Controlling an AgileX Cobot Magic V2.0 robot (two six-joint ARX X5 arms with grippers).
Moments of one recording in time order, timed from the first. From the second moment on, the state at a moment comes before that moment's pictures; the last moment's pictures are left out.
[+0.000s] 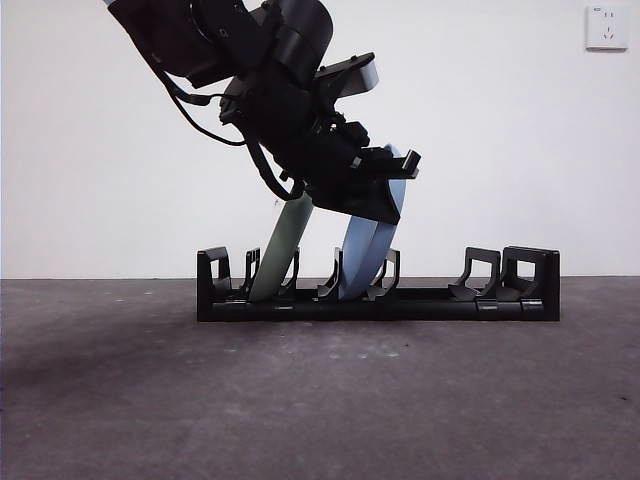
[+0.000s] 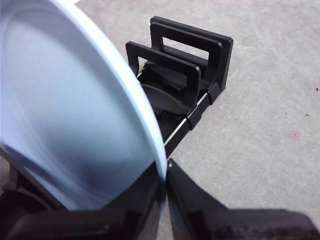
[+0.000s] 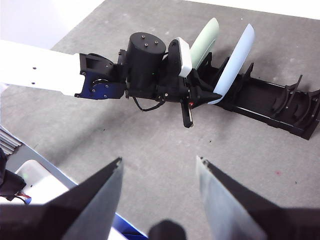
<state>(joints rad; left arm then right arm) -0.67 1.94 1.32 0.14 0.10 0.18 0.43 0.95 1.71 -1.35 -0.28 0.03</state>
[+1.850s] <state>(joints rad) -0.74 1.41 2.03 -1.32 0.14 0.13 0.43 0.94 1.58 -1.35 -0.26 -0.03</state>
